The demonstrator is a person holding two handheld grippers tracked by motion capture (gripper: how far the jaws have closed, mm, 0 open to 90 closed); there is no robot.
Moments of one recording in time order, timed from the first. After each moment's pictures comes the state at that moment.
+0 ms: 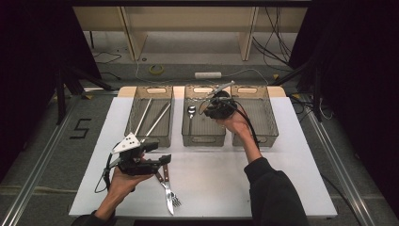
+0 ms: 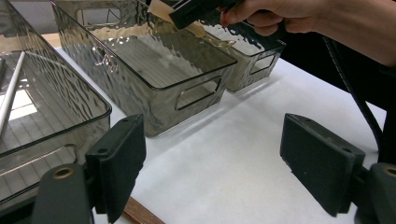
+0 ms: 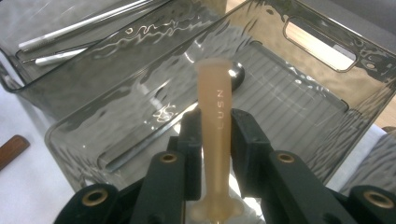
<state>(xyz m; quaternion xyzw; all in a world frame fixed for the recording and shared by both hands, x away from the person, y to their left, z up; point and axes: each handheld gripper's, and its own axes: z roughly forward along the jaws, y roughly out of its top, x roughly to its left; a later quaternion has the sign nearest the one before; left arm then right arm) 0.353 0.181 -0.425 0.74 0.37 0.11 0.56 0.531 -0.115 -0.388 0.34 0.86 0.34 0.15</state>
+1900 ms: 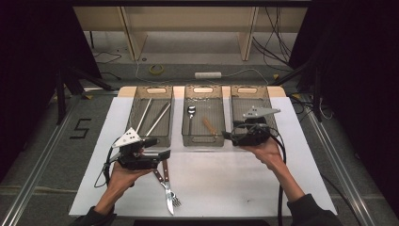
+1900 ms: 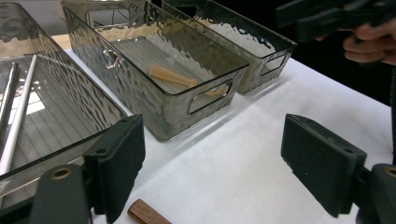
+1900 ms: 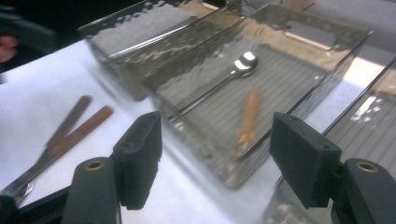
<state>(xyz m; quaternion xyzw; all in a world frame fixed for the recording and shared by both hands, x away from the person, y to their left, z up) 0.368 0.182 -0.420 0.75 0.37 0.12 0.54 0.420 -0.201 -0.385 0.33 0.81 0.46 0.13</state>
